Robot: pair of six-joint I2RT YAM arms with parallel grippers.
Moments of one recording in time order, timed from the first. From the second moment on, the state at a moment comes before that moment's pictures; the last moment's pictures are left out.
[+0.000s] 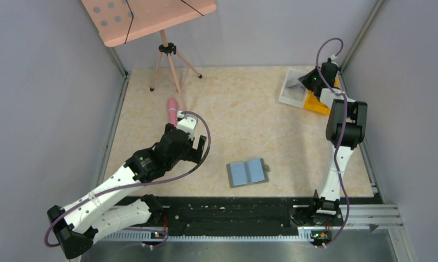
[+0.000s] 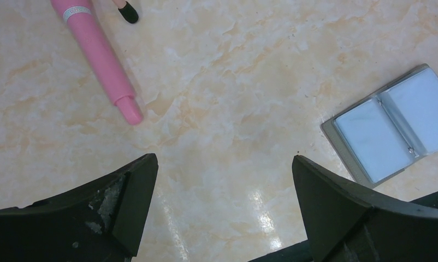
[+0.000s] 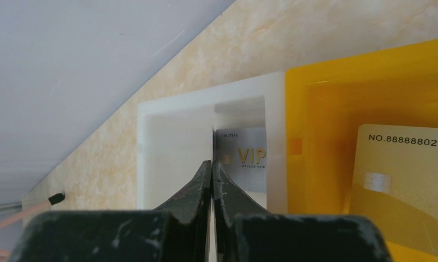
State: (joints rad) left arm -0.83 0.86 0.85 -0.63 -0.39 -0.23; right arm -0.13 2.24 1.63 0.16 -0.21 0.69
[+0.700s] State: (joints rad) left arm -0.82 0.88 0.85 -0.63 -0.39 -0.24; right arm -0.13 2.19 1.74 -0.09 -0.09 0.65
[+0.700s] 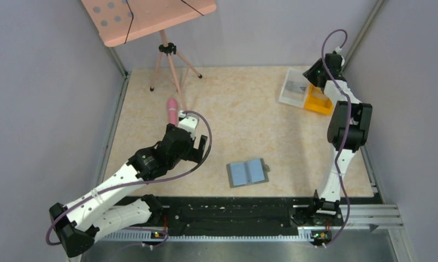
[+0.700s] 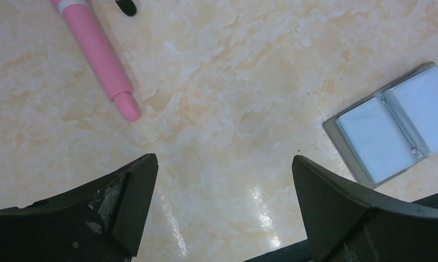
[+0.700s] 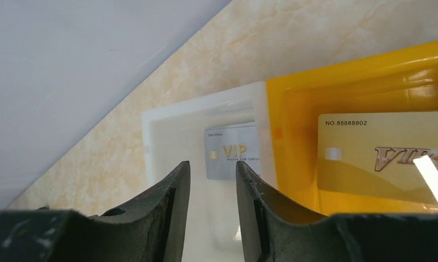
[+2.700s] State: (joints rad) left arm -0.50 0.67 0.63 -0.54 -0.04 -0.71; right arm 1.13 1.51 0.83 -0.37 0.36 0.83
